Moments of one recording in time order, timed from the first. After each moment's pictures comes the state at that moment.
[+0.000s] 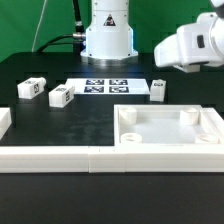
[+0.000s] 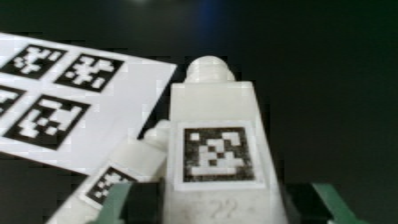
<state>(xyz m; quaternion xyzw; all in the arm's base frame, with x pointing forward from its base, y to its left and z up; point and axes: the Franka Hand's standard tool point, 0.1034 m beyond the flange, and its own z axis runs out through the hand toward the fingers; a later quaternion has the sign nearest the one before) 0.399 0.158 0.082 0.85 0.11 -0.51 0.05</state>
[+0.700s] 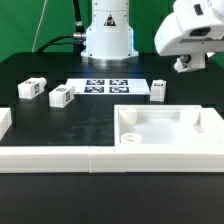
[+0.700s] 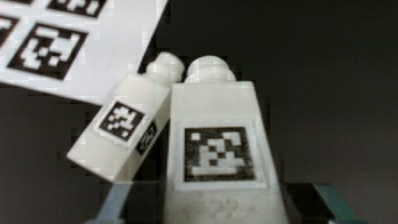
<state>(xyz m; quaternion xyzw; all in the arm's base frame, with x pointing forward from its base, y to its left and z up) 0.421 0.152 0.090 0.94 0.13 -0.33 0.02</state>
